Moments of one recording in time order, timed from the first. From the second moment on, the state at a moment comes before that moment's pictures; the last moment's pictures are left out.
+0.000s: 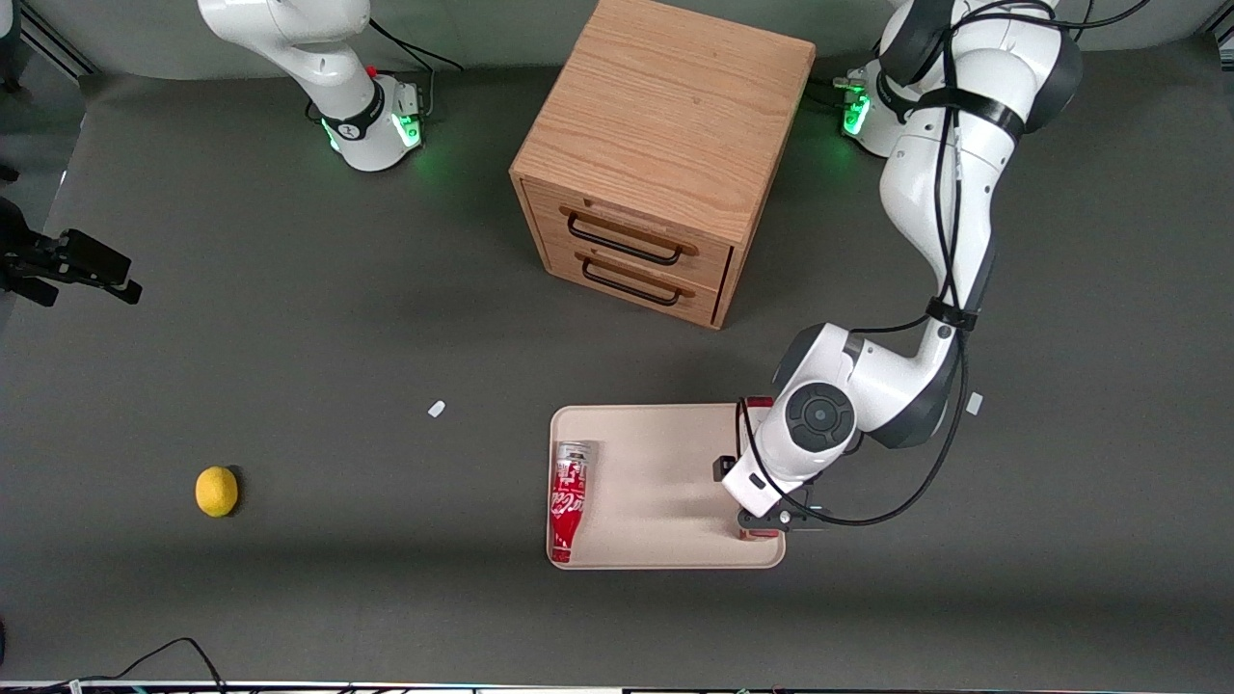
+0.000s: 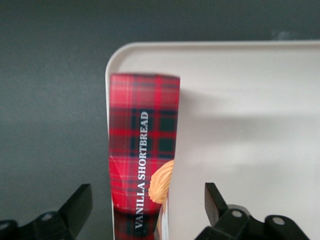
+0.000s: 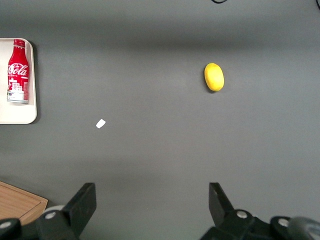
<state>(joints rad) -0.30 0.90 -0.20 -1.19 0.18 2.14 -0.51</state>
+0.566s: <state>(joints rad) -0.18 0.60 -0.19 -1.27 0.10 1.98 -0.51</state>
